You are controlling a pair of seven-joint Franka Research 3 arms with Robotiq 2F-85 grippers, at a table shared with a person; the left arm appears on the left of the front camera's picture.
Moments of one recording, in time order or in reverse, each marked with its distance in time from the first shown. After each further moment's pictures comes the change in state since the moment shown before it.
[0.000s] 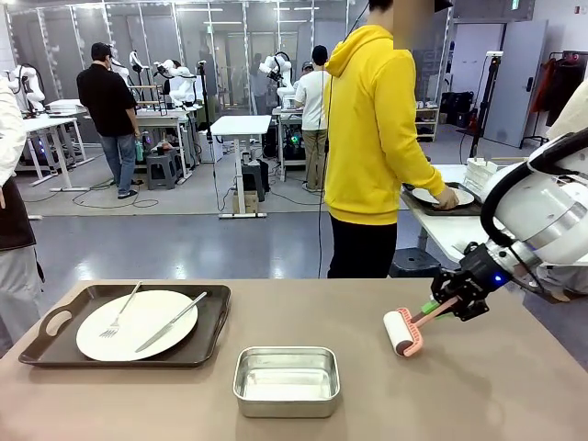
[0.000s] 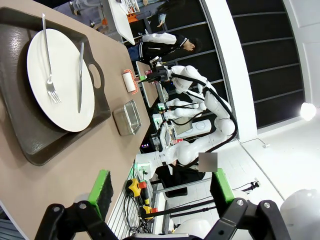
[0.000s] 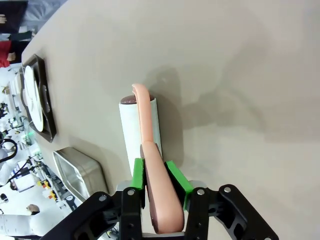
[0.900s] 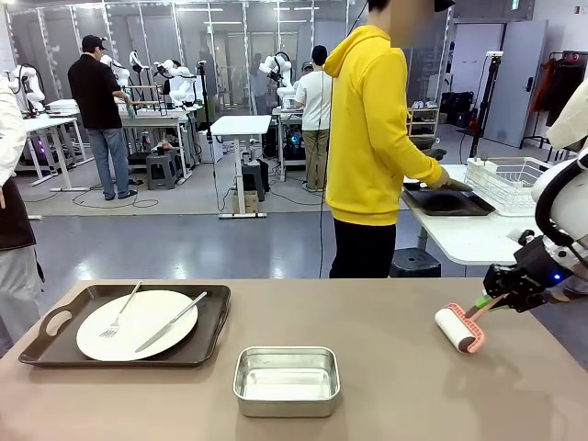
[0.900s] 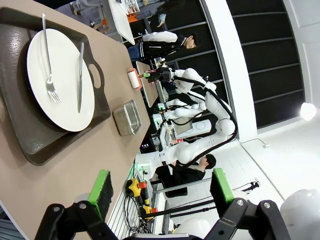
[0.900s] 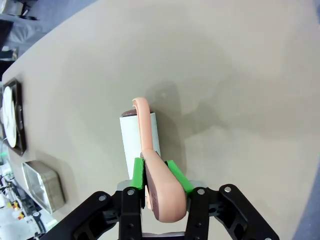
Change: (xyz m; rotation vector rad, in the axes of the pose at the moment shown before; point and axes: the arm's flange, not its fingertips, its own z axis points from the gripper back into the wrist) left arm 0.000 0.000 0.000 0.000 0.000 0.000; right arm 0.005 -0.068 0.078 -0.128 -0.191 0.087
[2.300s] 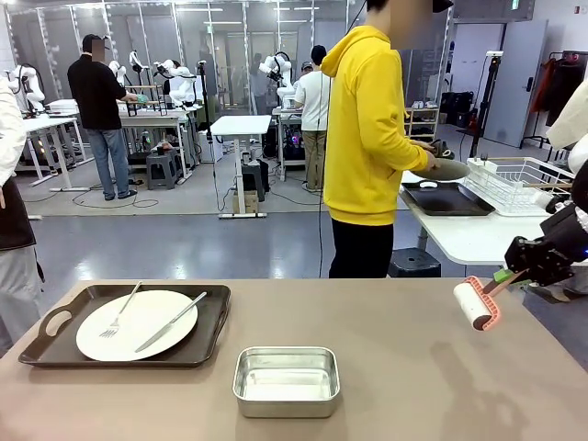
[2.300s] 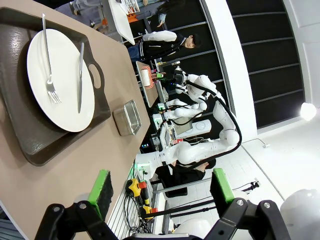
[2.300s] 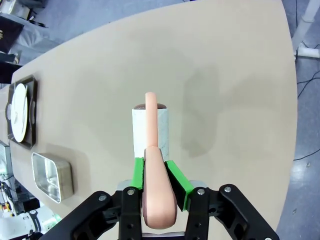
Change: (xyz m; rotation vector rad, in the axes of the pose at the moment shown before) left arm 0.000 0.000 0.000 0.000 0.000 0.000; right arm -0.028 0.039 0.073 0.004 -0.103 0.074
